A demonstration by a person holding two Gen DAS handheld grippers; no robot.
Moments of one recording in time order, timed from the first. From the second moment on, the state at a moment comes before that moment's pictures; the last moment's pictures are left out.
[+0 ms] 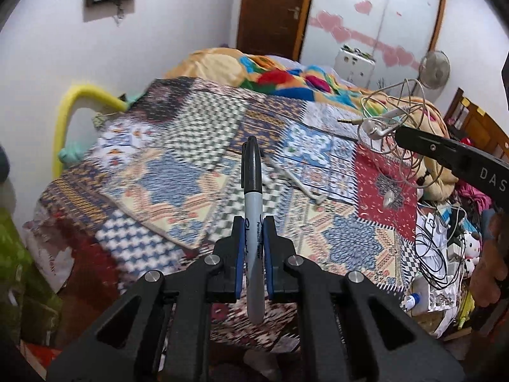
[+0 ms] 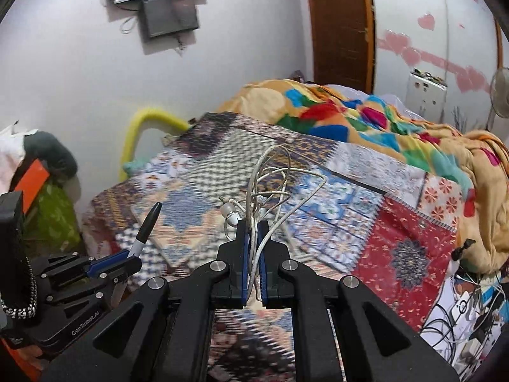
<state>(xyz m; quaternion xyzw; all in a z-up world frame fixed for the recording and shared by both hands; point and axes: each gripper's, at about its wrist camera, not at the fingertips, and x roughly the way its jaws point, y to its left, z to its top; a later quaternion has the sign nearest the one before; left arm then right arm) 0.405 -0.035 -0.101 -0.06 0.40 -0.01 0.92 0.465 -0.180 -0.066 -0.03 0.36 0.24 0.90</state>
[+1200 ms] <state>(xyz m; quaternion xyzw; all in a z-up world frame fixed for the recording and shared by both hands) 0.194 0.208 -0.173 -0.16 0.44 0.18 0.86 0.302 0.096 -0.148 -0.16 0.44 0.43 0.77</state>
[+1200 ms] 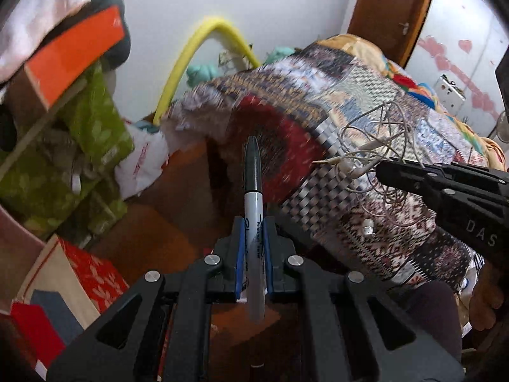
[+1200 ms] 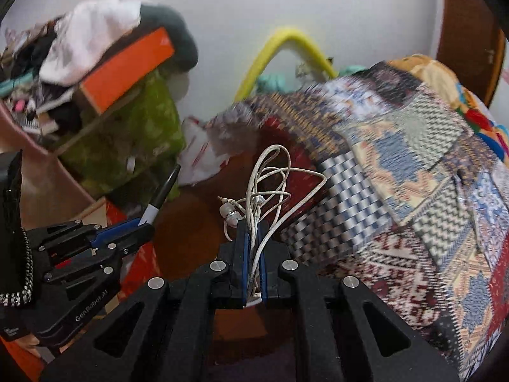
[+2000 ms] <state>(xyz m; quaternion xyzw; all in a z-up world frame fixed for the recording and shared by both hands) 0.209 0.254 -0.304 -0.24 0.55 0.17 0.78 0.317 0.189 -0.286 -0.22 0.60 0.40 0.66</state>
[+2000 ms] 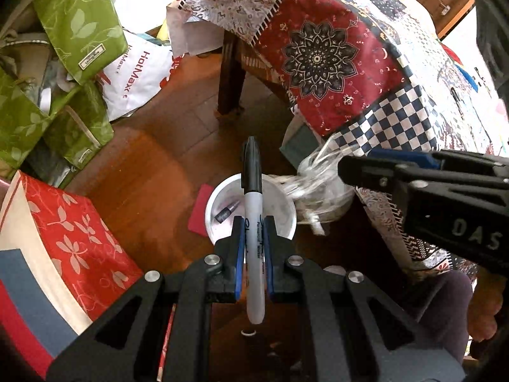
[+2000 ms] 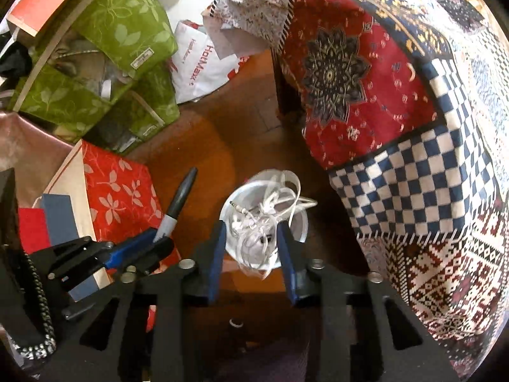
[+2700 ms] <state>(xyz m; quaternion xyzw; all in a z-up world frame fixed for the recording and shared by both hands) 0.236 0.234 -0.290 -0.21 0.57 0.17 0.78 0.329 0.147 -0.251 -0.21 0.57 0.40 0.69</state>
